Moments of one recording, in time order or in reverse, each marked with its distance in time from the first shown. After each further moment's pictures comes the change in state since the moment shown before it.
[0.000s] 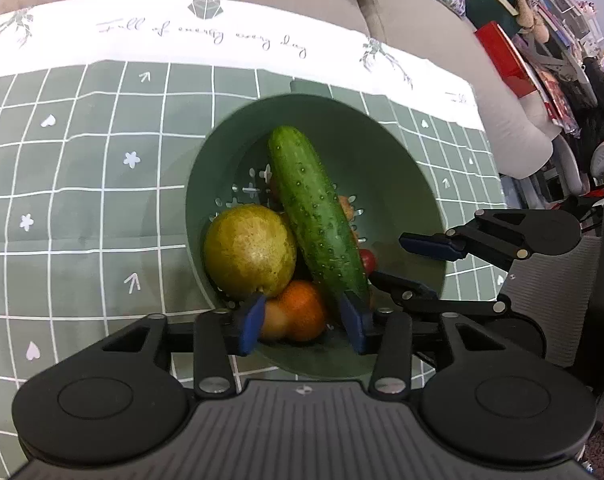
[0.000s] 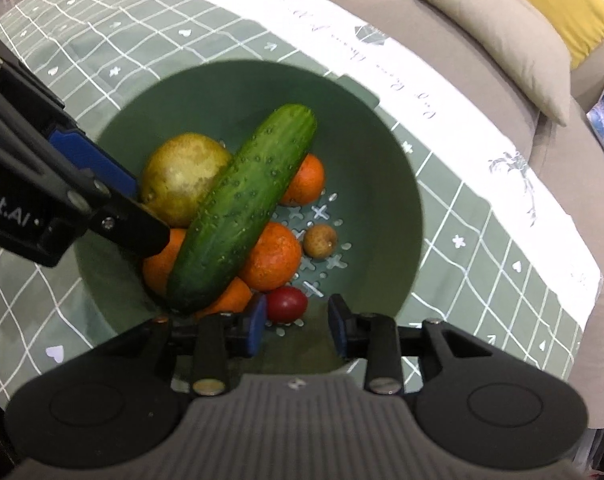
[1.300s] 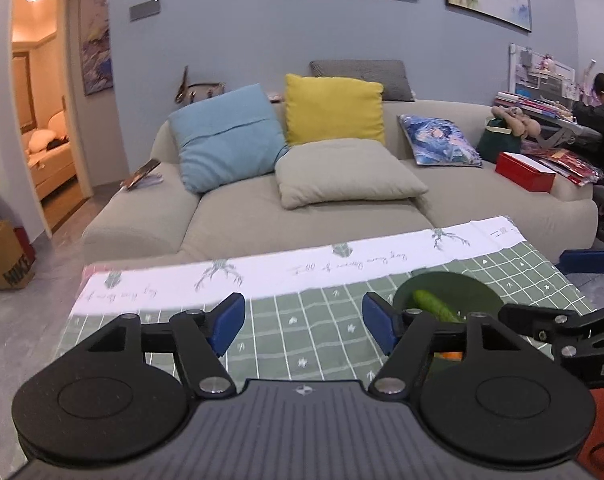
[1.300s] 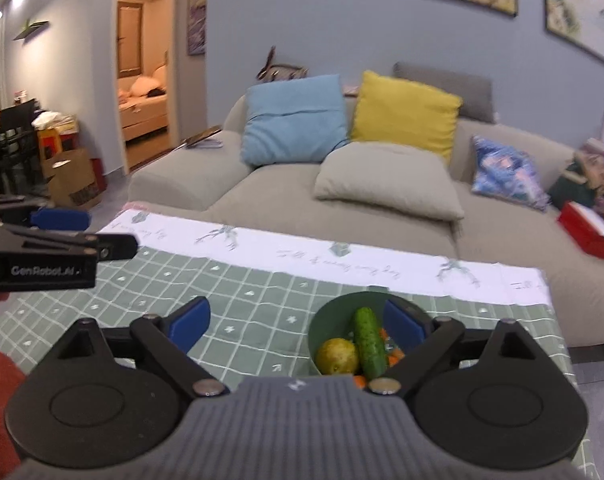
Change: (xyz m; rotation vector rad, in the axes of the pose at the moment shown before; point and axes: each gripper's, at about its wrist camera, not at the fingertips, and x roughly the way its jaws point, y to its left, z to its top) left arm -0.226 0.019 -0.145 0.307 -0.720 0.386; right arm -0.235 0.185 -0.032 0.475 -0.644 -0.187
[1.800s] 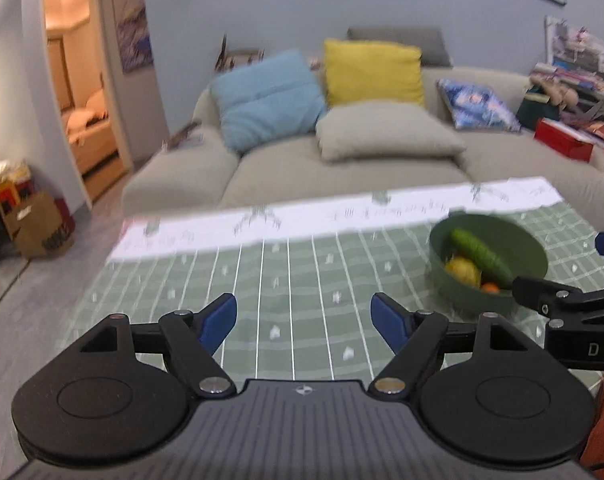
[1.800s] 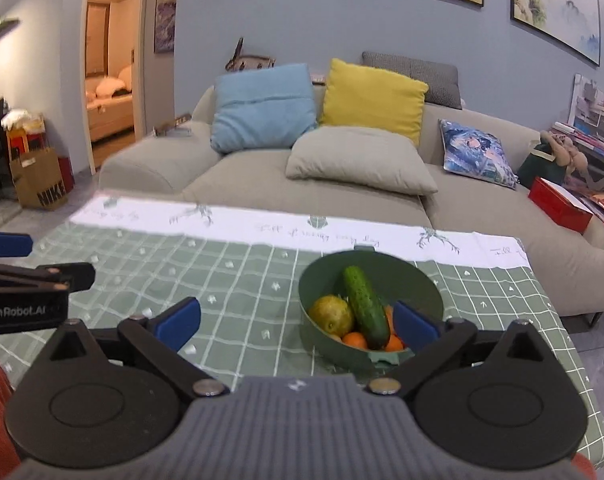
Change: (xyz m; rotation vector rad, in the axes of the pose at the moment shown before) left arm -0.001 0.000 -0.069 -0.022 0.099 0.136; right arm 0.019 0.023 -0.063 0.032 0.024 -0.092
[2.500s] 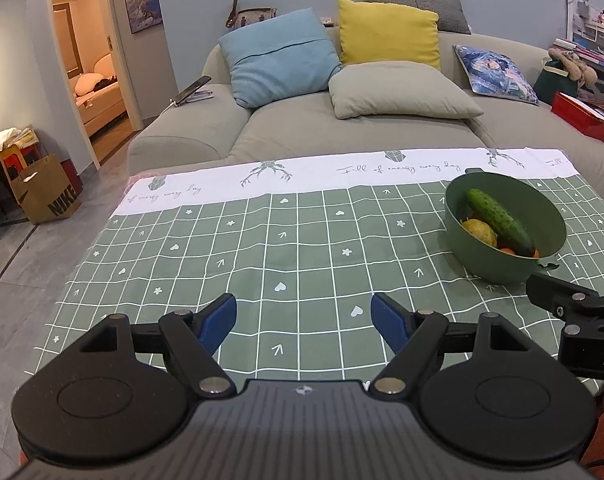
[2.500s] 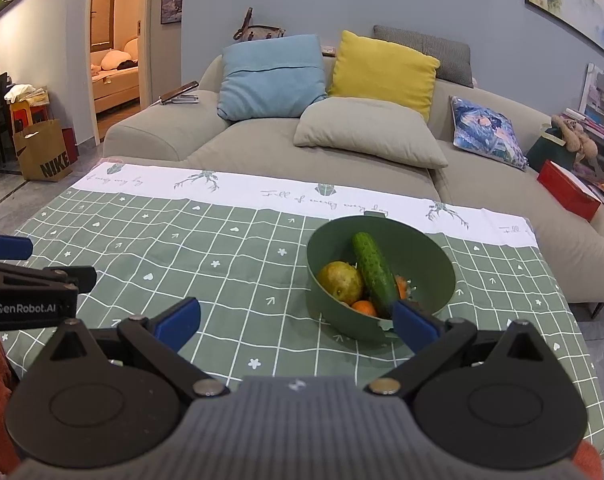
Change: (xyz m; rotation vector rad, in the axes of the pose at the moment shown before) left arm 0.011 0.004 -0.014 -0.018 0.095 0.026; right arm 0.011 0.002 -0.013 -0.014 0.074 0.019
